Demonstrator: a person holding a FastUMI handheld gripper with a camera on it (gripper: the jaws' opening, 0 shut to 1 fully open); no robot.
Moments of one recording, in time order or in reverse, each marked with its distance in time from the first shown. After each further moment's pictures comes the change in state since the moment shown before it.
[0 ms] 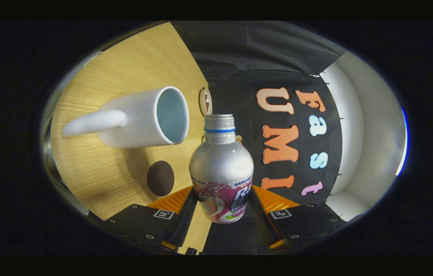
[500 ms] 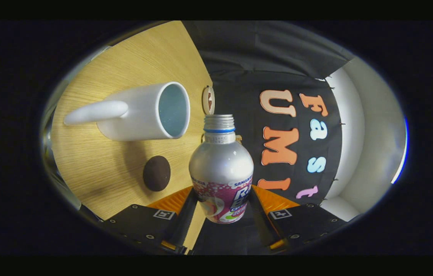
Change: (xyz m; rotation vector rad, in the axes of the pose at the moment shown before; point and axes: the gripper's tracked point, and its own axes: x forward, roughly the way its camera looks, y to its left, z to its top) arm -0.001 -0.012 -0.003 -0.077 0.008 -0.005
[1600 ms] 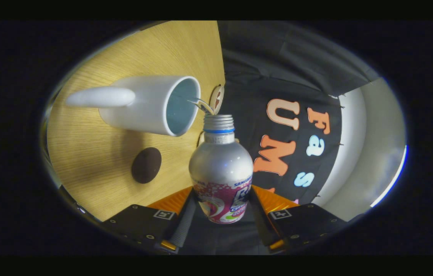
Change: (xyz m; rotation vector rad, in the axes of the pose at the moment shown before) arm 0.003 -0.008 0.012 -0.205 -0.007 -0.022
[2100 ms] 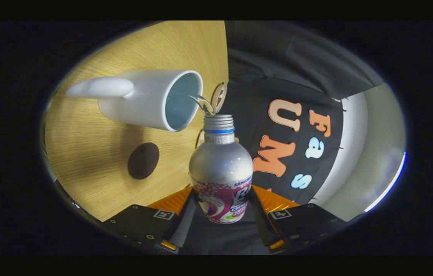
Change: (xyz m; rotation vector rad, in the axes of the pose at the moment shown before) arm 0.000 -0.005 -0.002 -0.048 0.017 -0.002
